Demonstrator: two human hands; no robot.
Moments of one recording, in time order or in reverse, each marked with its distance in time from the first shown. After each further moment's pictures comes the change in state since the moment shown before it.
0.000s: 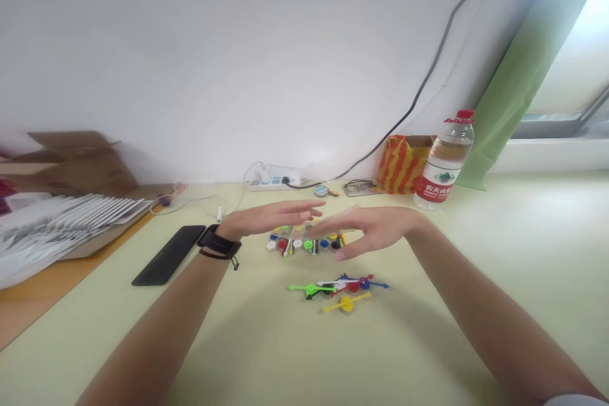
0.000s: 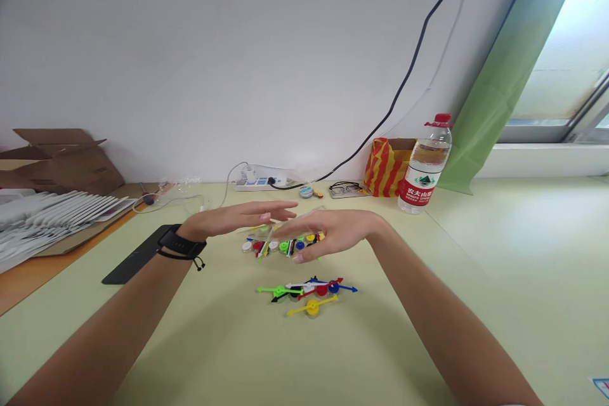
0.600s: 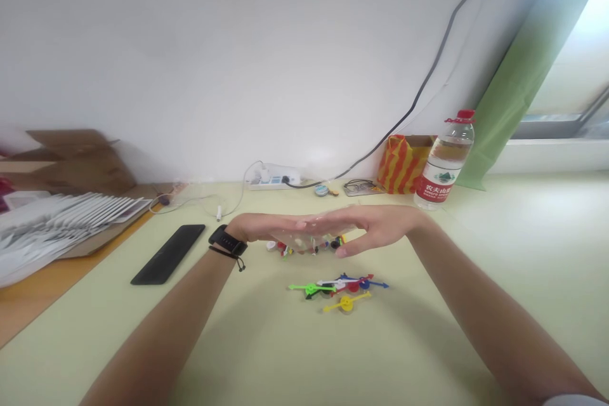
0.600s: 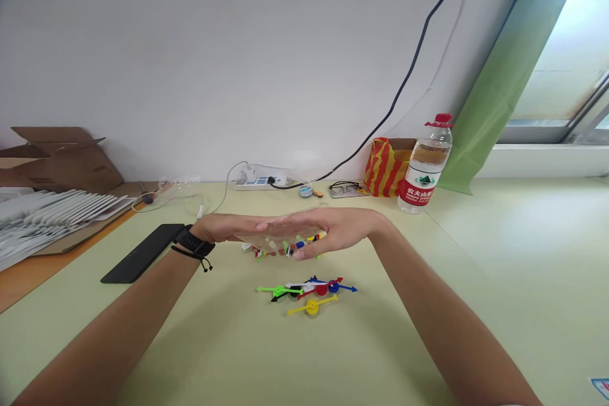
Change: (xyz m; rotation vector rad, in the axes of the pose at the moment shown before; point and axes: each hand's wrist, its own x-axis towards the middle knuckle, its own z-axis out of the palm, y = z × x) left_hand 0.014 -0.030 0.011 -0.435 -0.268 -0.046; right_hand 0.000 0.003 0.000 0.175 0.058 -0.014
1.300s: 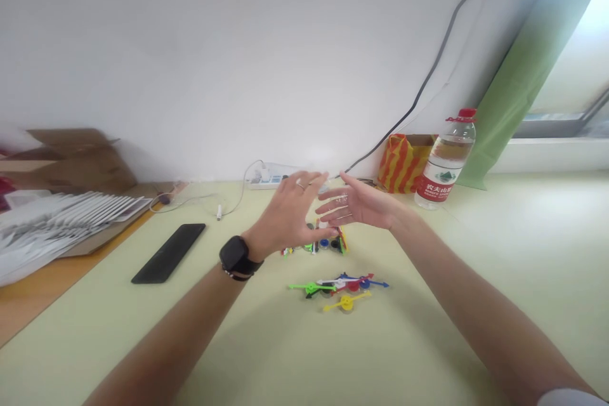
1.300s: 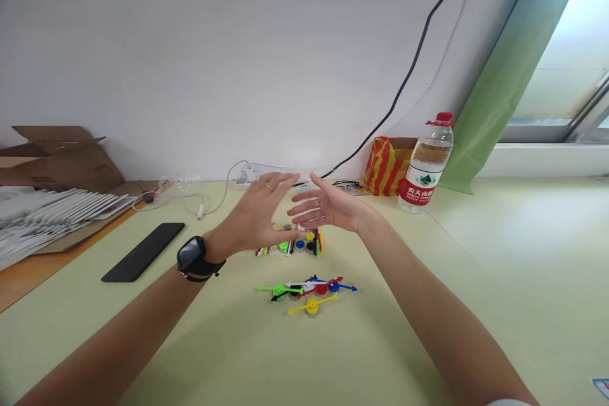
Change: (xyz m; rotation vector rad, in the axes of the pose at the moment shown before) left_hand 0.026 0.019 0.039 1.211 0.904 0.327; right_hand 0.016 0.052 -0.014 0.783 0.362 0.304
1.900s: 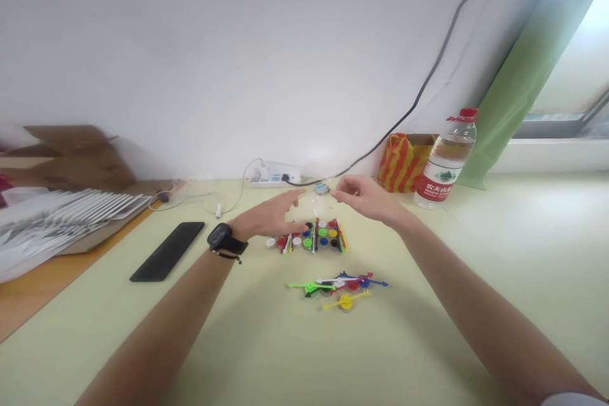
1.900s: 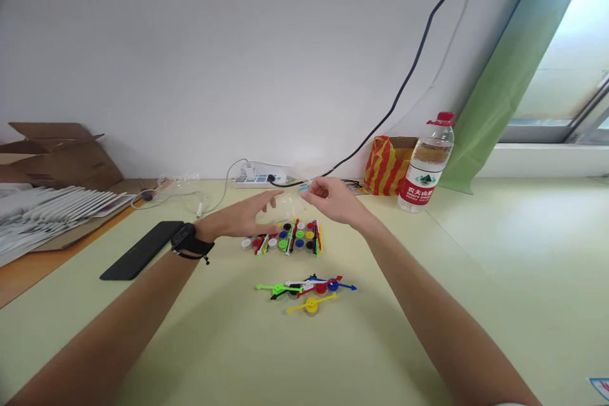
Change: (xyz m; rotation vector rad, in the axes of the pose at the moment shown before) left_hand -0.019 -0.071 0.010 -0.205 -0.406 -0.227; right_hand -0.008 -0.004 0.008 -0.853 0.421 -0.385
